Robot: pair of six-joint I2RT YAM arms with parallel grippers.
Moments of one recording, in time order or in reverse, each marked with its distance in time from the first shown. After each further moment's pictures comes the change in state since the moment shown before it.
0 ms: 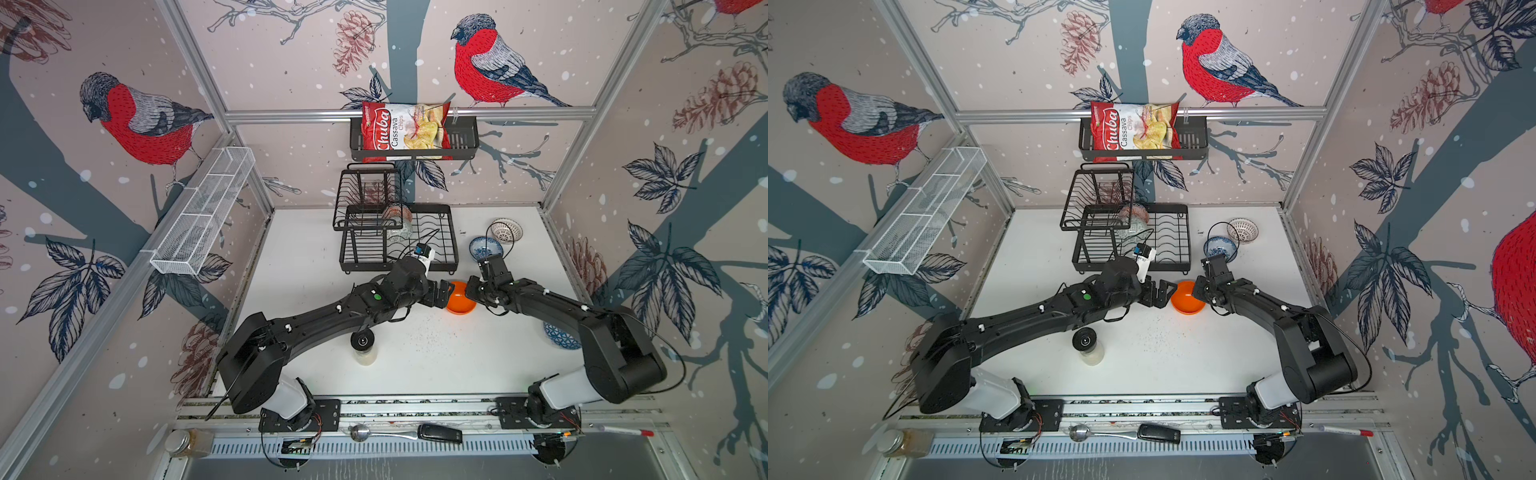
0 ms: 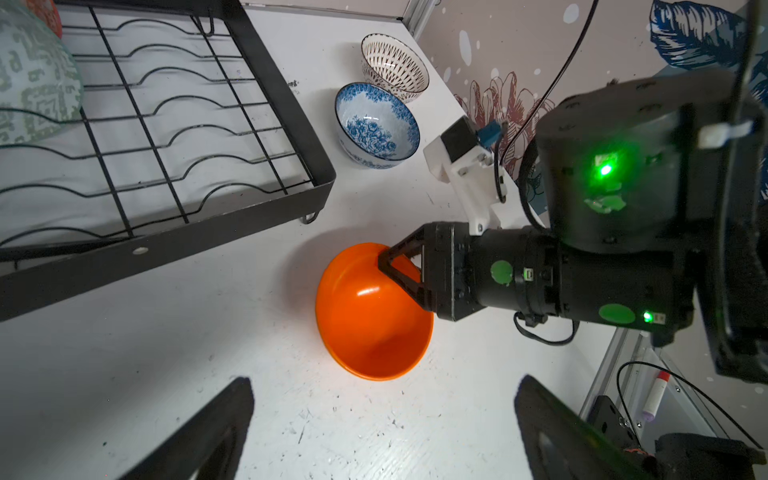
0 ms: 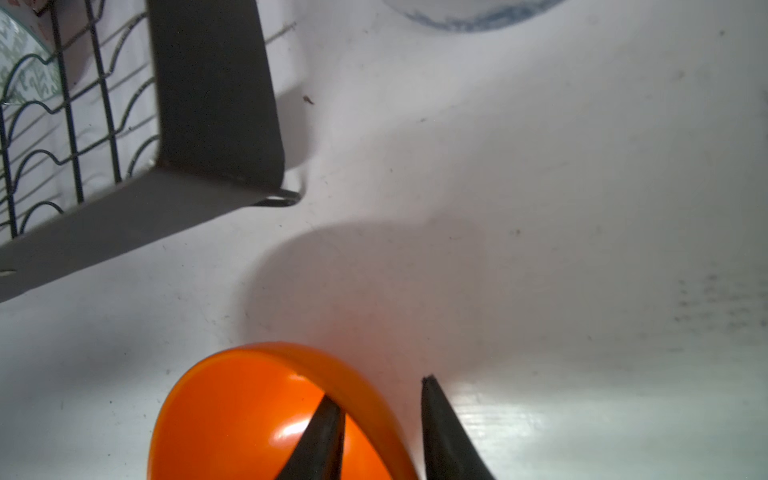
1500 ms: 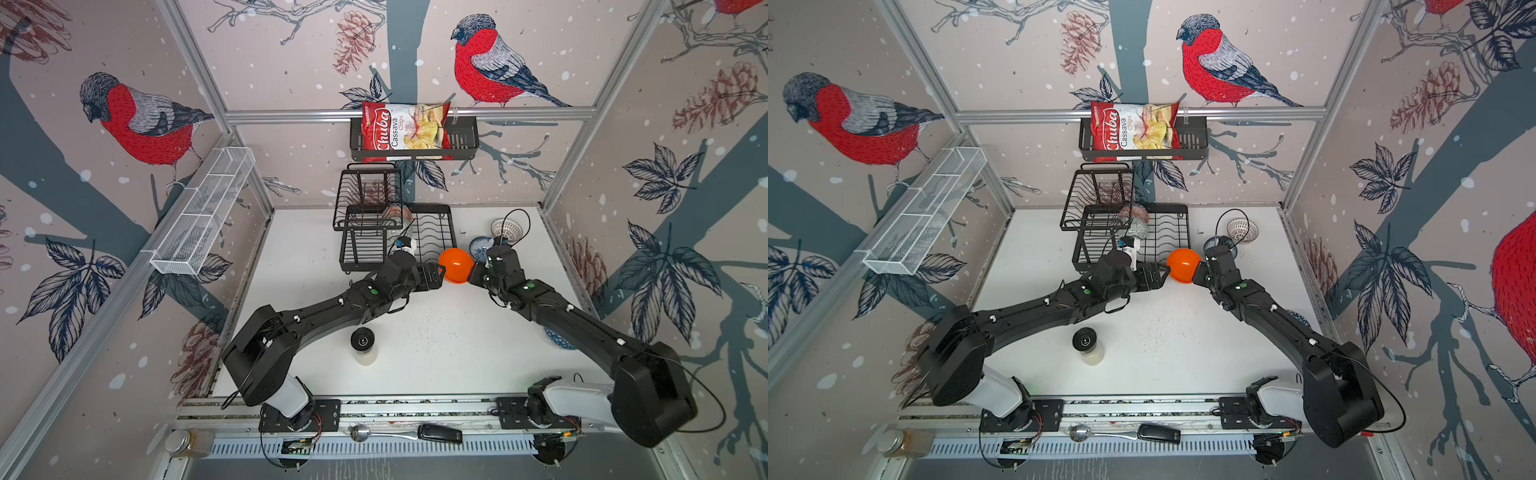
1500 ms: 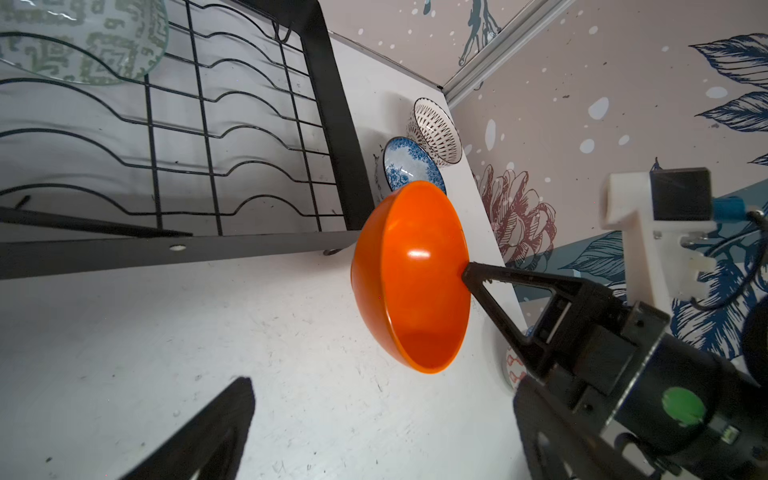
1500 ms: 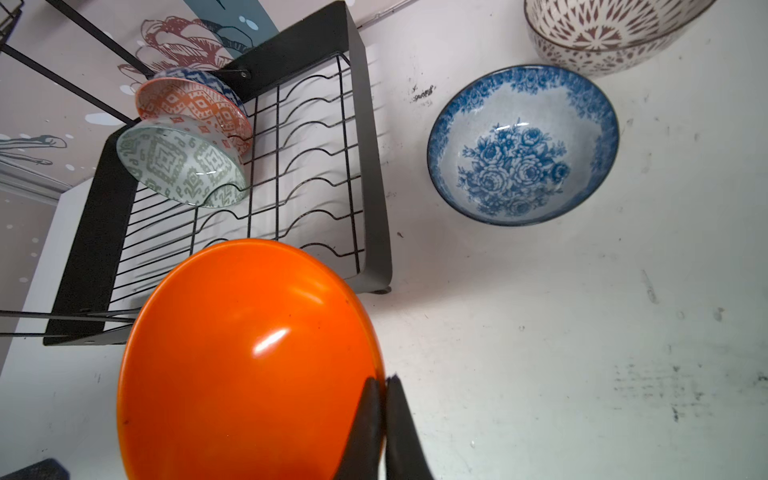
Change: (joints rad) left arm 0.096 0.067 -0.006 0.166 0.013 -0.264; right arm 0.058 -0.238 0.031 0.019 0.144 -0.057
